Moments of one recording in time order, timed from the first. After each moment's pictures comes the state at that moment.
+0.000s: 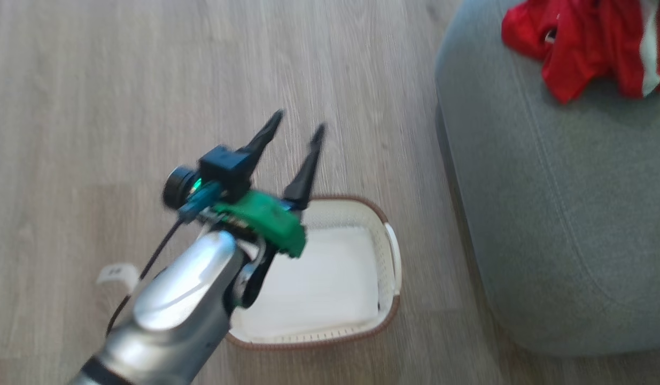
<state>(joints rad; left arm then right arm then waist) -0.61 0.21 -0.81 0.33 -0.62 0.17 -0.25 -0.88 -0.36 -0.25 0.89 -0.08 0.13 -0.25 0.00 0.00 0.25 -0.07</state>
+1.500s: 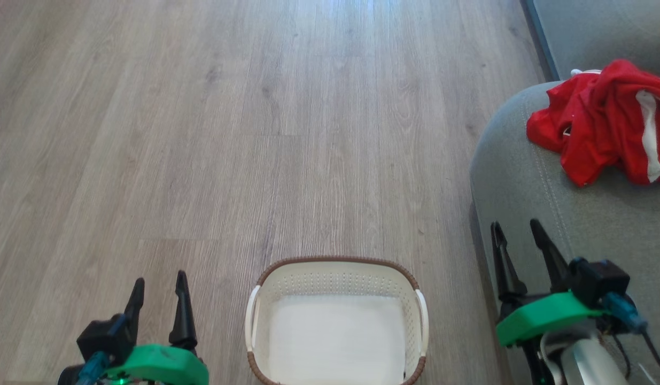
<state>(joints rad) 0.09 0.21 -0.29 0.13 -0.46 0.25 -0.25 -0.06 -0.06 0.03 0.26 0.24 0.13 -0.25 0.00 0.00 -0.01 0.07</state>
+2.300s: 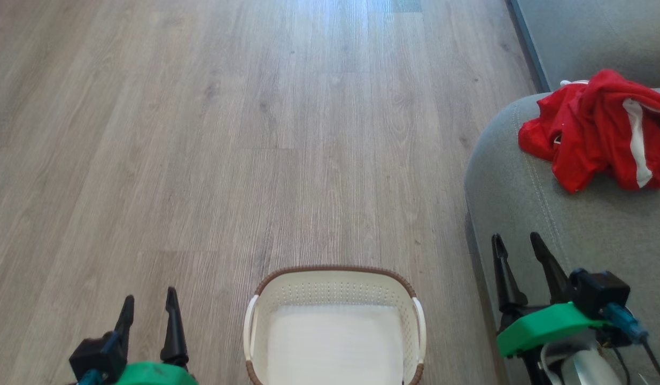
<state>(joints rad) 0.15 0.19 -0.24 0.12 -0.42 0.24 -0.25 -0.02 -0.05 0.03 0.26 0.27 0.13 -0.25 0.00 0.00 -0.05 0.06</state>
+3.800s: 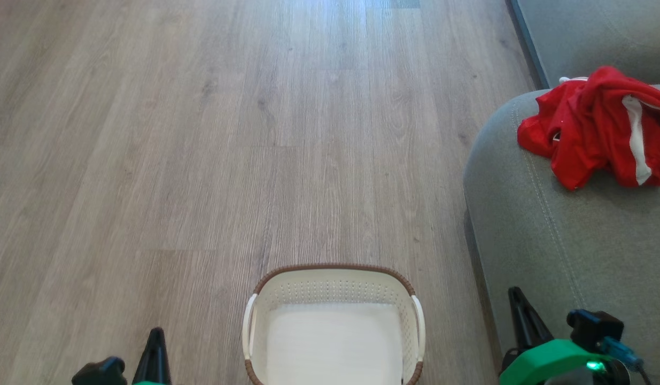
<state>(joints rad) 0.19 0.15 -0.21 0.23 -0.48 0.19 -0.22 0.05 -0.05 0.03 0.39 0.36 0.13 -0.22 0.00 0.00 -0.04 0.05</state>
